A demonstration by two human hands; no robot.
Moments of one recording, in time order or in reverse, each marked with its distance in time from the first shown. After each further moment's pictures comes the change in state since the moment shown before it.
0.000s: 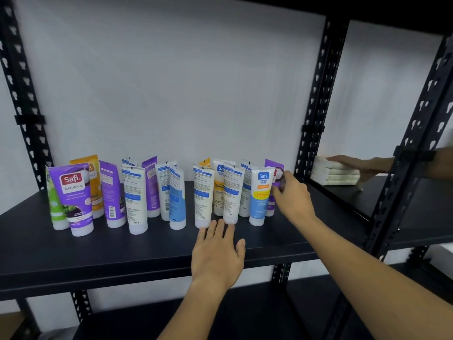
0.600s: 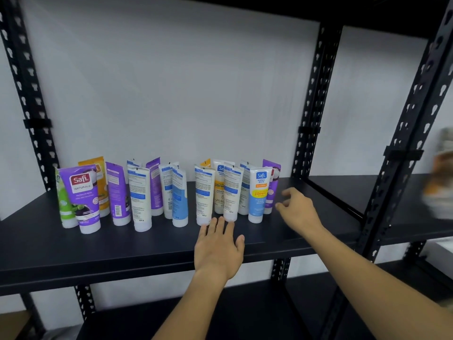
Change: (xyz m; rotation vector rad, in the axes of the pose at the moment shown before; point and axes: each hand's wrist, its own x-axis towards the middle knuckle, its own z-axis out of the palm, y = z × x) left_hand 0.000 0.001 -0.004 0.012 -0.058 -0.010; right_hand -0.032 0.012 -0.019 -0.002 -0.169 0.159
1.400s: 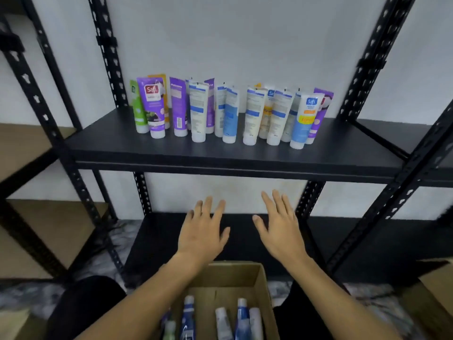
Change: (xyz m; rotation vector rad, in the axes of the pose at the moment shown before) left_hand -0.175 -0.094 0.055 0.101 -0.025 -0.073; right_hand -0.230 0.012 0.109 -0.221 -0.209 -0.363
